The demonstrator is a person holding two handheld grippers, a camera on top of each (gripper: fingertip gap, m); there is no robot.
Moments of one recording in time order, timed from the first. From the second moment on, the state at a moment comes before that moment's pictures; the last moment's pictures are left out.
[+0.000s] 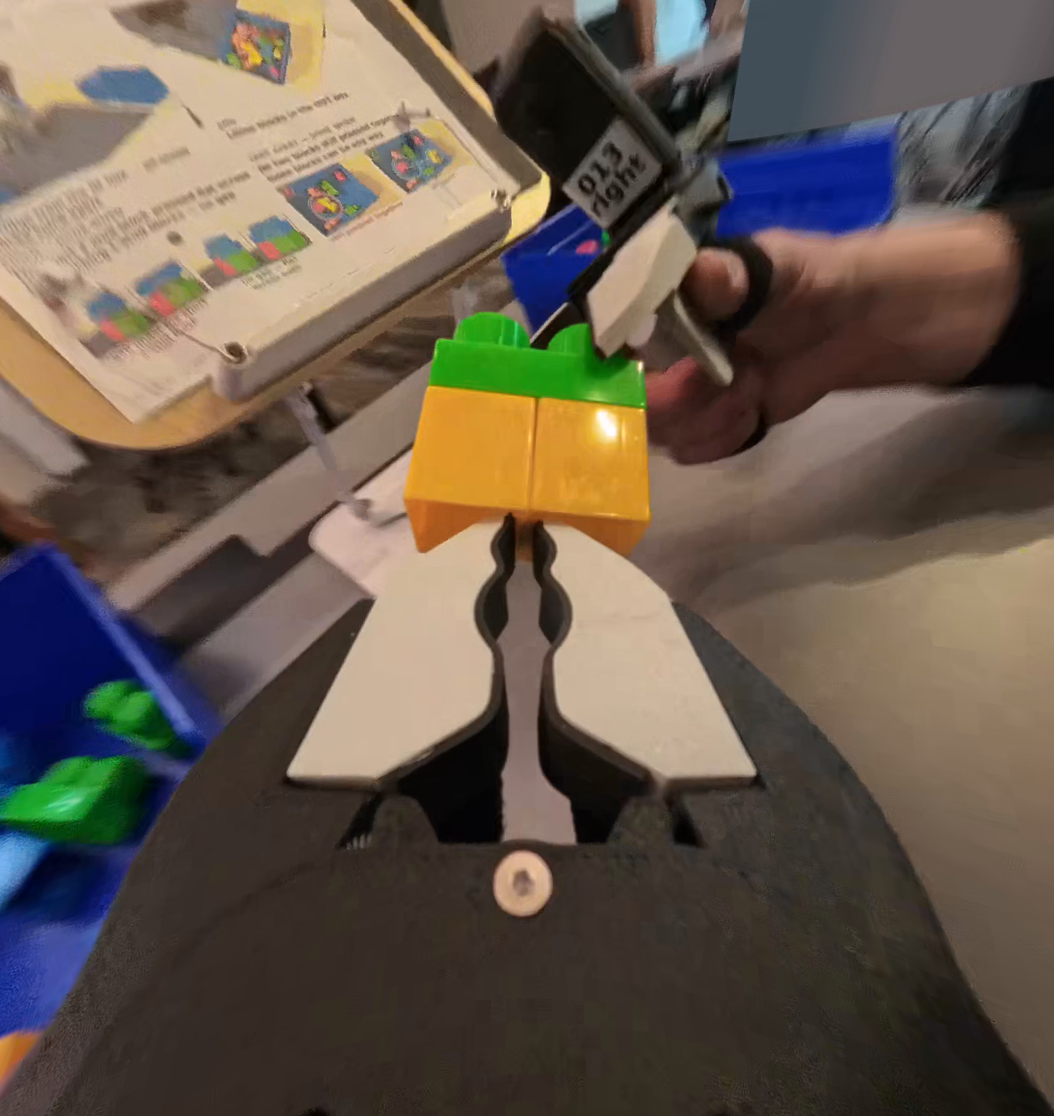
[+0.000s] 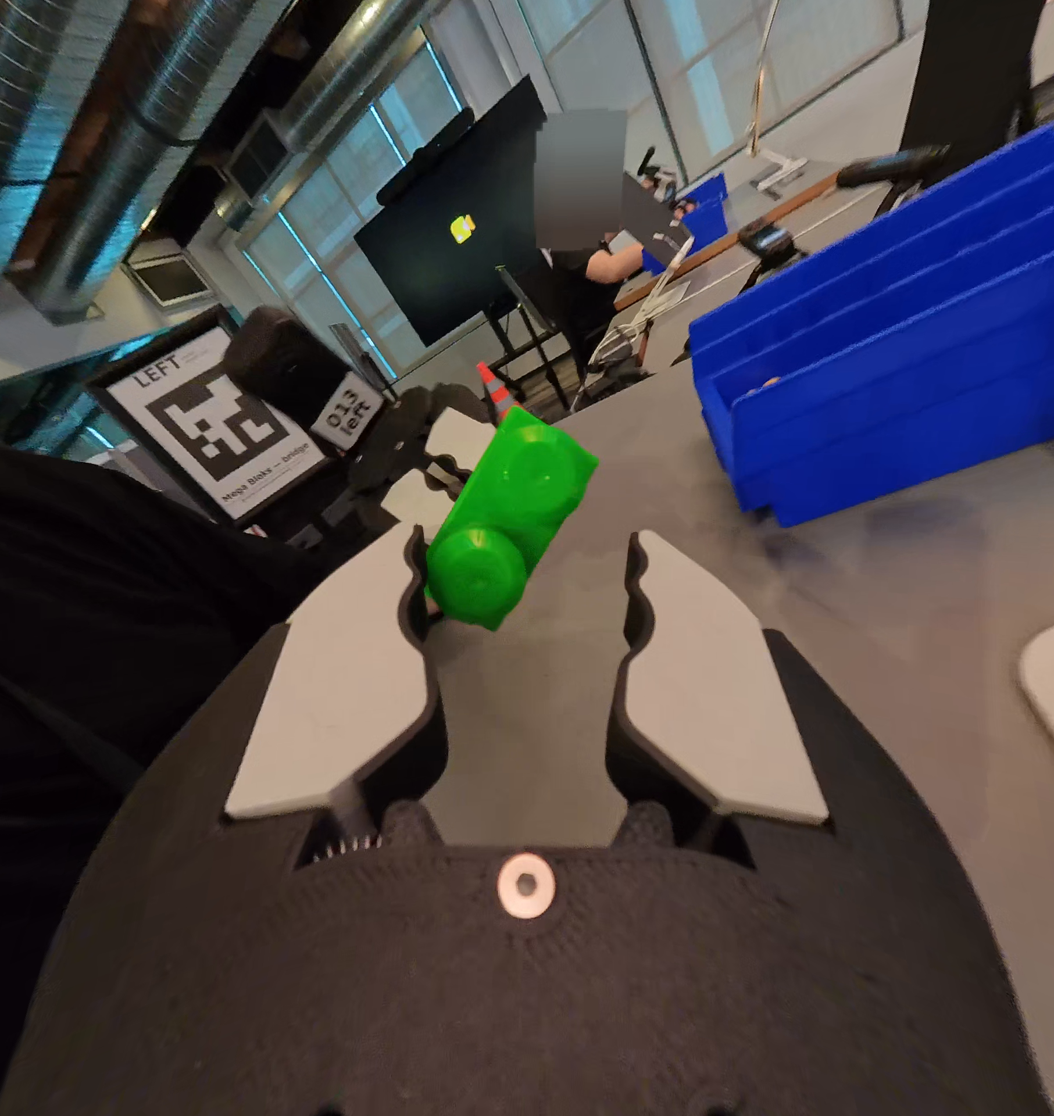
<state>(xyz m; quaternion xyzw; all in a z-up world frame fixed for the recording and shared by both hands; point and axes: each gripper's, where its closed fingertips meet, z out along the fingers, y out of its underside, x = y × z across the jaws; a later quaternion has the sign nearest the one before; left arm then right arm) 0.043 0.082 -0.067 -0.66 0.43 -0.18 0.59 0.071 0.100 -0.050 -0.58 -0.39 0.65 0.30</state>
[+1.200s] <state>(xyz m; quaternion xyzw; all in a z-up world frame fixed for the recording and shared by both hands) 0.072 0.008 -0.049 -0.54 0.35 -0.70 0.31 0.086 0.019 -0.031 -0.35 -0.75 0.18 0.53</state>
